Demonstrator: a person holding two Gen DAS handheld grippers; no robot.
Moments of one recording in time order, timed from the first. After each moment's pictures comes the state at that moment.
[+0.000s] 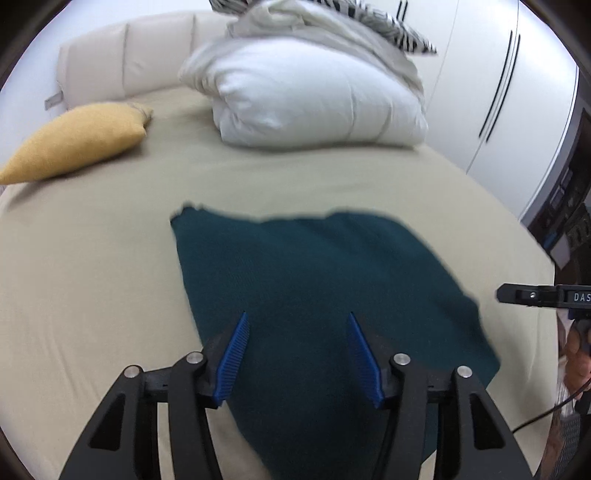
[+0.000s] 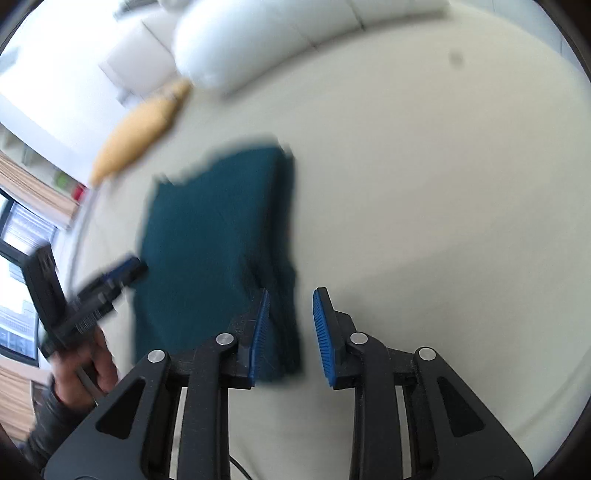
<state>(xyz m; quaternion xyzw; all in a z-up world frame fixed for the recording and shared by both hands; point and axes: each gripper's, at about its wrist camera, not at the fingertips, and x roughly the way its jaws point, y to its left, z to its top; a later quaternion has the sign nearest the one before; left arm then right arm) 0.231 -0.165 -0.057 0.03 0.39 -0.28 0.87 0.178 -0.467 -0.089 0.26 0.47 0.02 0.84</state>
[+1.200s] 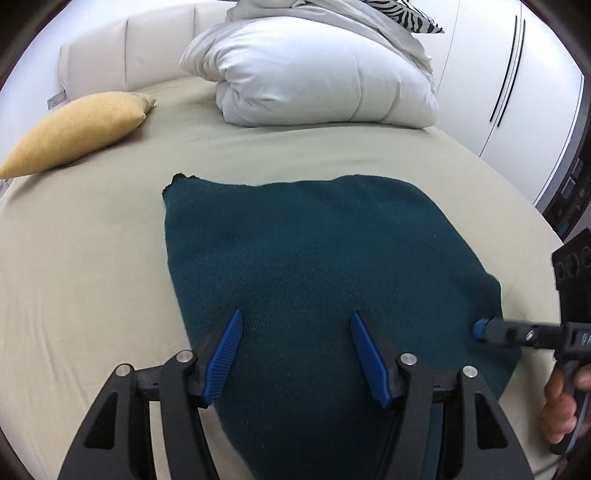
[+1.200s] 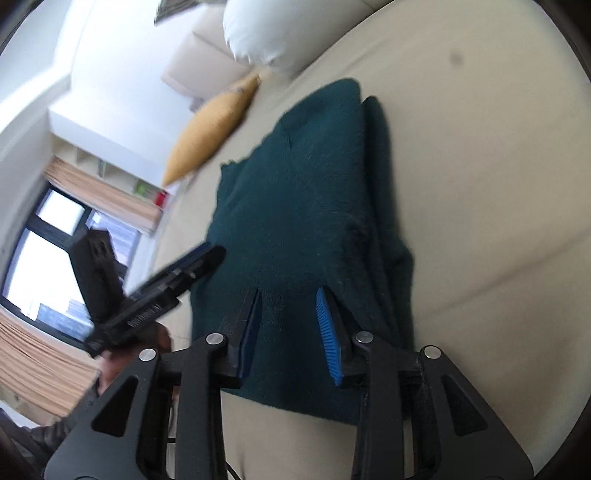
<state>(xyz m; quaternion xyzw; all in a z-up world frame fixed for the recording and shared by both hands) 0.227 -0.176 -0.089 0.05 0.42 -0.26 0.87 0.180 -0.464 -0.156 0.36 0.42 0.17 0.82</state>
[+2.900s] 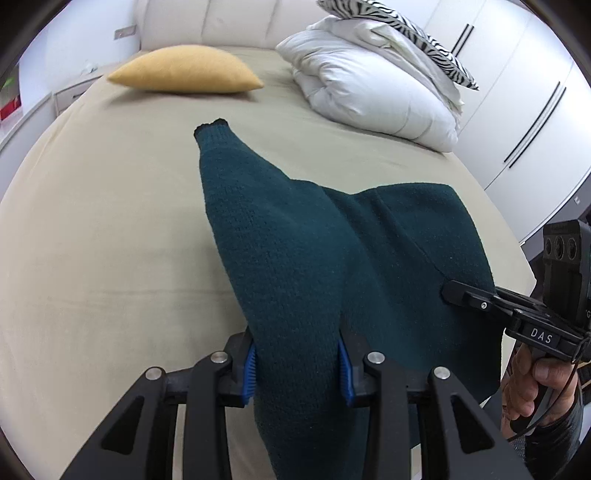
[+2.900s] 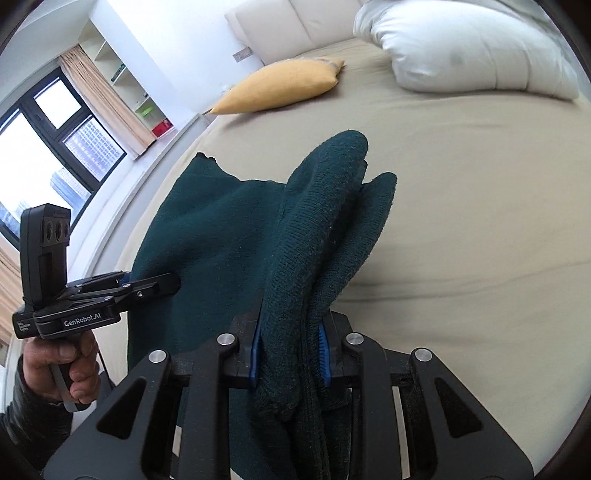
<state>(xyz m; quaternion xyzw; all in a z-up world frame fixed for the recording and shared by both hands) 0.096 0.029 -0.017 -0.05 0.49 -0.21 0.85 0.109 -0.240 -0.030 0.14 0.45 0.17 0.86</state>
